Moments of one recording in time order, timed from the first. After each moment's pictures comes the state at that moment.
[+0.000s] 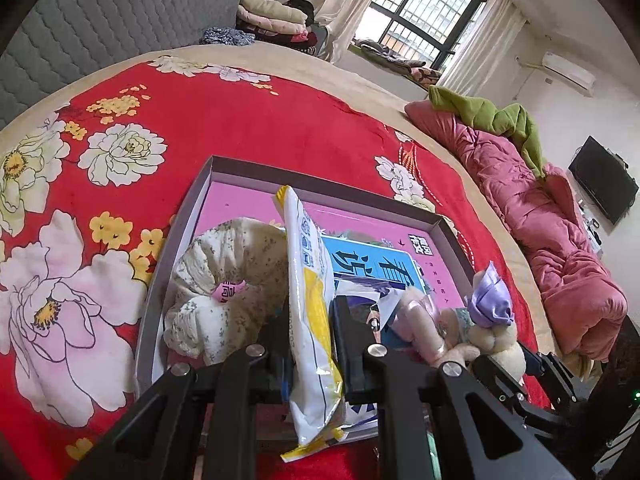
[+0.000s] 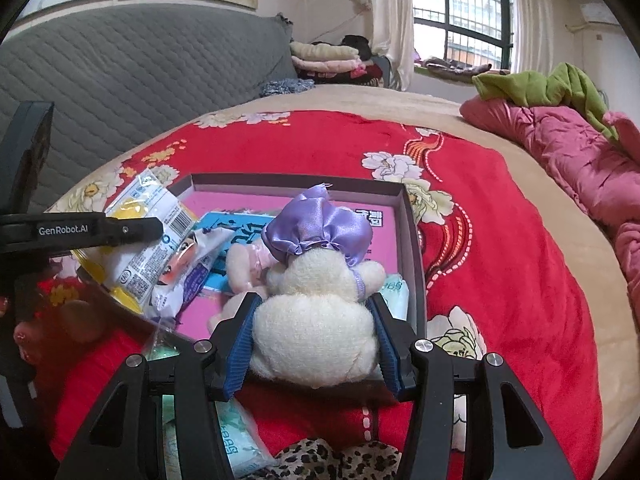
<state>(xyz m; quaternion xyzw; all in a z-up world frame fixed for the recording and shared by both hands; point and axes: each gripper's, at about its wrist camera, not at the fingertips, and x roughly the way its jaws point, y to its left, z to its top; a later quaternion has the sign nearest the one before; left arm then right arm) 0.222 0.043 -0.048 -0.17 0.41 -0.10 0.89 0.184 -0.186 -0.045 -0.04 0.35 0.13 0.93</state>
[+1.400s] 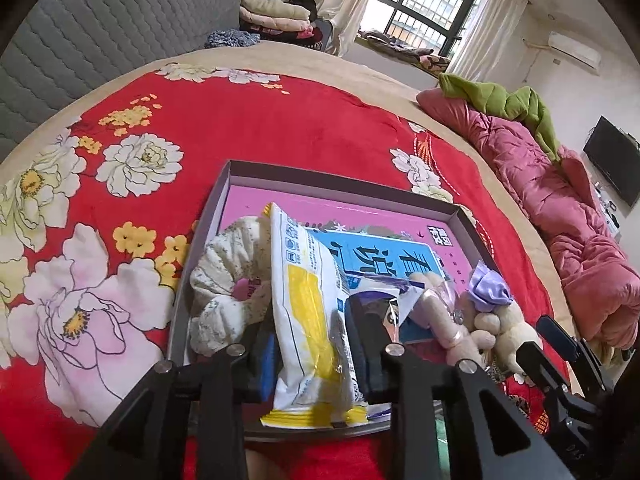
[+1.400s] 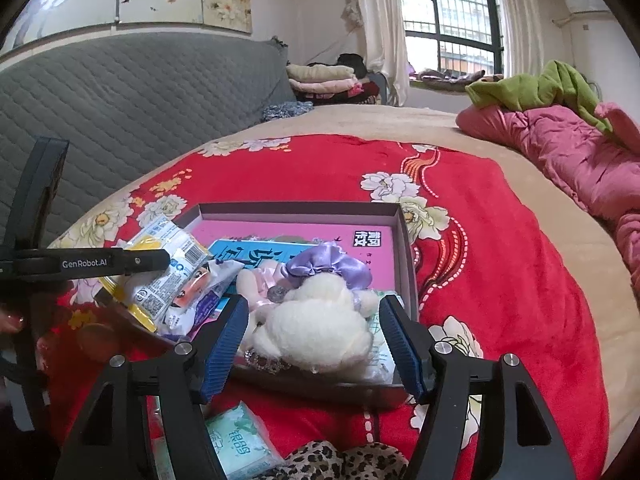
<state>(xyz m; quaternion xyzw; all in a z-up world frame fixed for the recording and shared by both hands) 0.219 0.044 -0.041 -0.13 0.42 -0.07 0.90 0.171 -0.196 -0.029 -0.01 0.31 0.14 0.94</state>
